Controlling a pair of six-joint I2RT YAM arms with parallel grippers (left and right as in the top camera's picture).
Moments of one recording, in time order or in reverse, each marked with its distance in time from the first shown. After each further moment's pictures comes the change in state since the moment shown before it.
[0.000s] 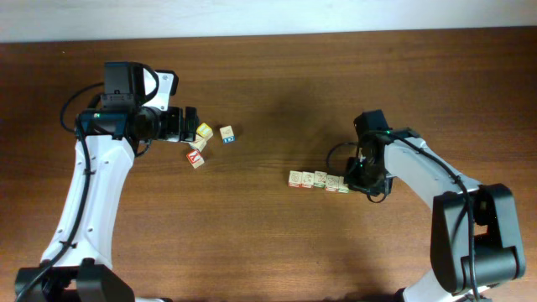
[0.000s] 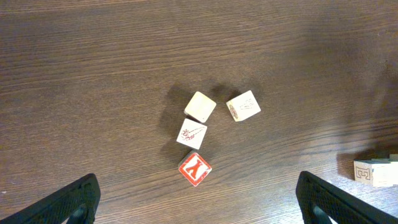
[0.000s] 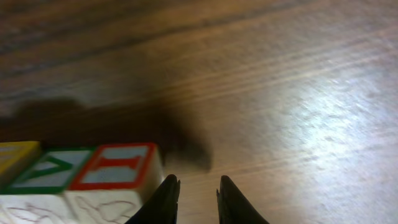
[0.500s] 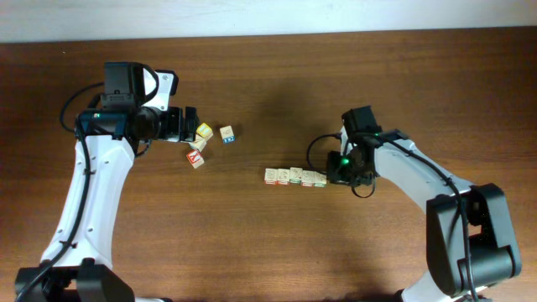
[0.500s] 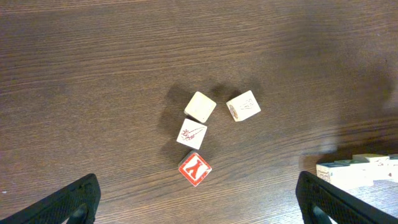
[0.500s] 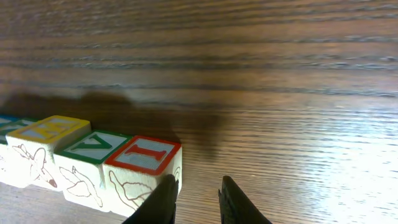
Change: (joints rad) left arm 0.000 0.000 0.000 0.000 0.000 0.000; right arm 0.075 0.001 0.000 0.153 -0.169 -0.103
